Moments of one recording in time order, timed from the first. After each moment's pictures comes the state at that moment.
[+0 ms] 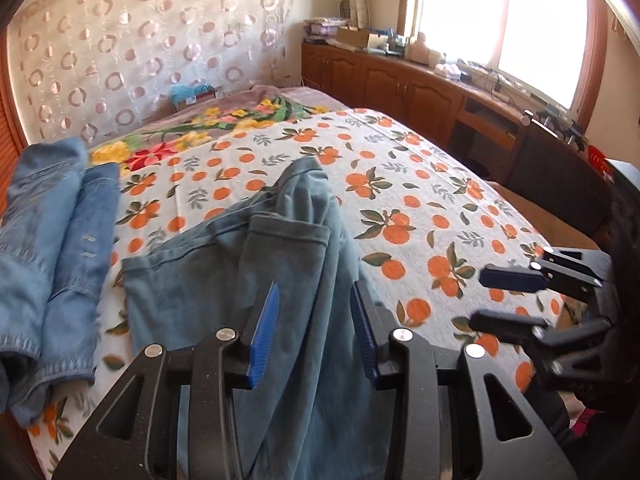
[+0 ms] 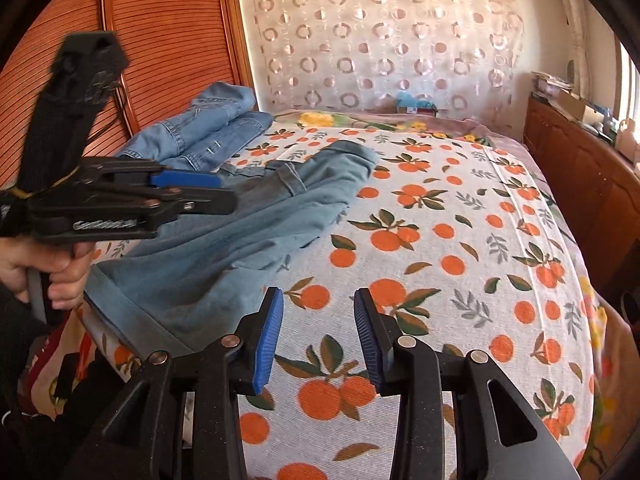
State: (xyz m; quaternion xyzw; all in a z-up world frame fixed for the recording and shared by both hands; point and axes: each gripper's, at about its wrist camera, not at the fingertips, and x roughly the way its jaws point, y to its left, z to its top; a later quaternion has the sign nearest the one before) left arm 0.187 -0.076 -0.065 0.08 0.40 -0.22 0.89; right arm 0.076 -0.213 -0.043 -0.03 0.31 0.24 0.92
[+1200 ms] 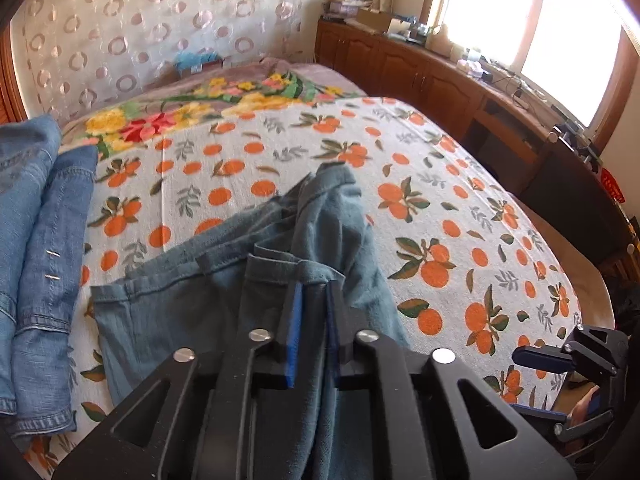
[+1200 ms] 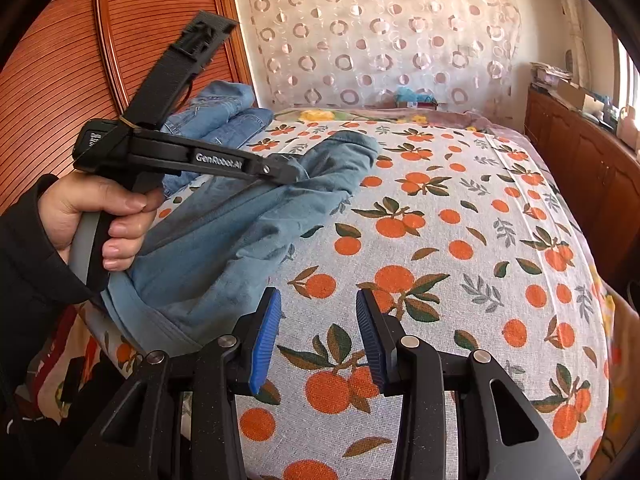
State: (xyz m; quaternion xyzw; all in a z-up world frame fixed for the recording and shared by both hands) left arm 0.246 -0.078 -0.078 0.04 0.44 -0.20 0.87; right arm 0.075 -0.216 -0.050 -0.01 0.32 0.25 0.91
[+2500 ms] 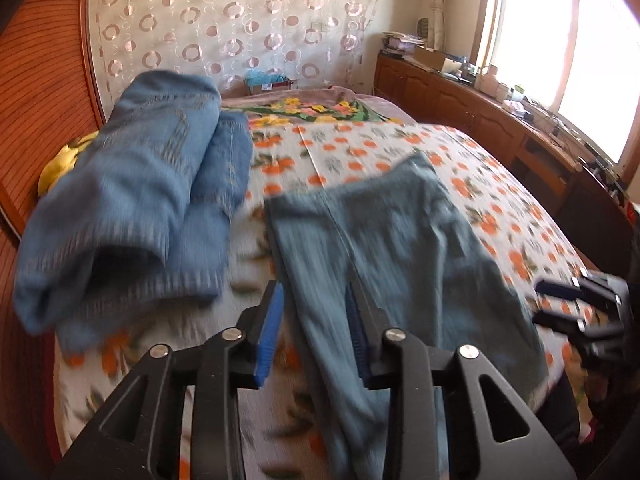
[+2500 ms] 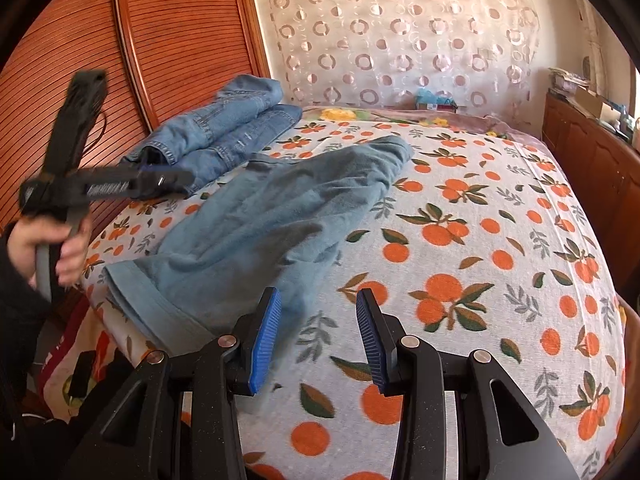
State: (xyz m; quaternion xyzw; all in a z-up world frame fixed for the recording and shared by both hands) left arm 0.144 0.040 -0.072 0.01 0.40 -0.11 0.91; right arm 0.070 -0.187 -0.050 -0.02 0.31 0.28 0.91
